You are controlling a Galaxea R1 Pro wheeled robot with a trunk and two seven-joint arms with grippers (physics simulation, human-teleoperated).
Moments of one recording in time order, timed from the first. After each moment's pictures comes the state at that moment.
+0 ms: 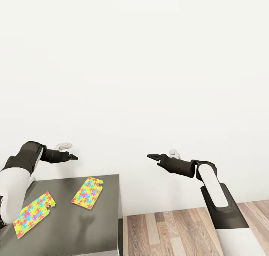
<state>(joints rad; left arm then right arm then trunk) -1.08 0.32 0.28 -0.53 -0.47 0.85 -0.82 -0.56 -0.06 0.05 -1.47 -1.12 1.05 -0.13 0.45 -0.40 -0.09</state>
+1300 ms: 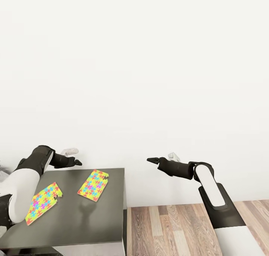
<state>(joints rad) -1.08 0.26 0.28 -0.45 -0.46 0.86 -0.66 -0.57 -0.06 0.06 -1.41 -1.12 1.05 -0.18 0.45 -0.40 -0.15</state>
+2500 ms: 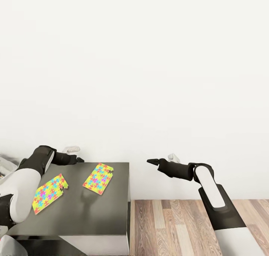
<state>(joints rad) -1.08 0.25 0.29 -0.45 -0.45 0.75 -0.67 -0.56 -0.06 0.07 -1.41 -1.12 1.05 -0.18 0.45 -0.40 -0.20</state>
